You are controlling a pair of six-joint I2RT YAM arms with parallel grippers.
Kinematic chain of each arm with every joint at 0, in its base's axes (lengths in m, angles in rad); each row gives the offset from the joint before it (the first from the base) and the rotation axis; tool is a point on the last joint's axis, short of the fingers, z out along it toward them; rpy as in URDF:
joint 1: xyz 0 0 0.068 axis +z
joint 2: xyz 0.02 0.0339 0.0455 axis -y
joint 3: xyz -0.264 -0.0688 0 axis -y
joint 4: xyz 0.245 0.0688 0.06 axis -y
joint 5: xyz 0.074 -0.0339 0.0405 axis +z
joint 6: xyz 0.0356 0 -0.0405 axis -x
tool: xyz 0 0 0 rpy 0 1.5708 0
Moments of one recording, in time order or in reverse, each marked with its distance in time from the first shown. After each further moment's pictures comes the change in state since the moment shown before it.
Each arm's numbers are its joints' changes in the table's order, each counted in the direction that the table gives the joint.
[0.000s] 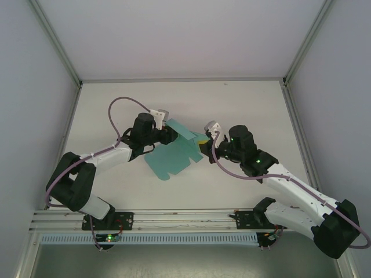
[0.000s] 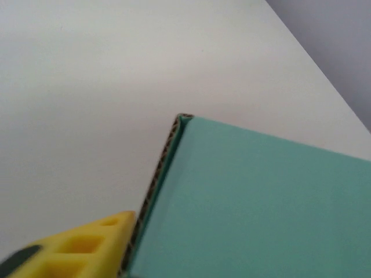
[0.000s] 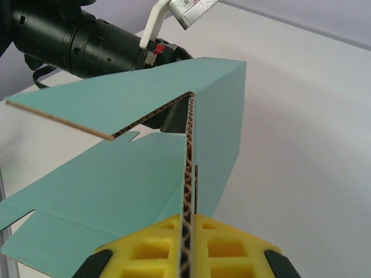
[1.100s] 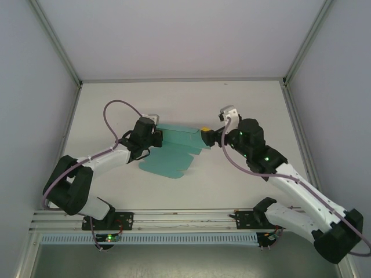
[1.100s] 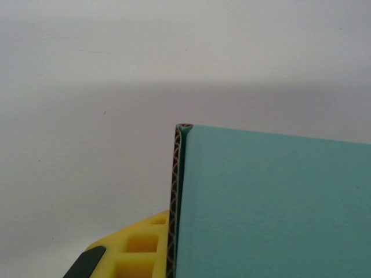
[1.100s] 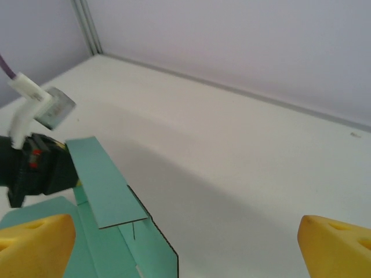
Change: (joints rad) left arm -0.013 0.045 -0.023 -0.206 0.351 0.037; right arm -0.043 0.011 0.119 -0.040 -0.358 -0.049
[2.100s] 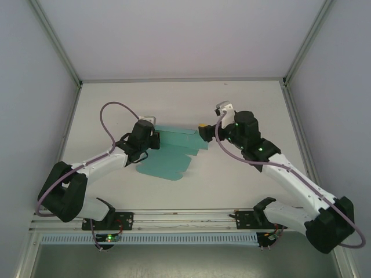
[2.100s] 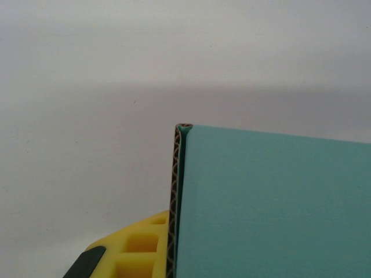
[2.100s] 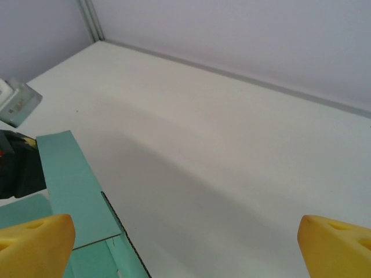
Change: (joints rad) left arm -0.015 0.066 -0.031 -0.059 0.079 0.013; right arm -0.065 -0.126 0.037 0.041 0.107 0.009
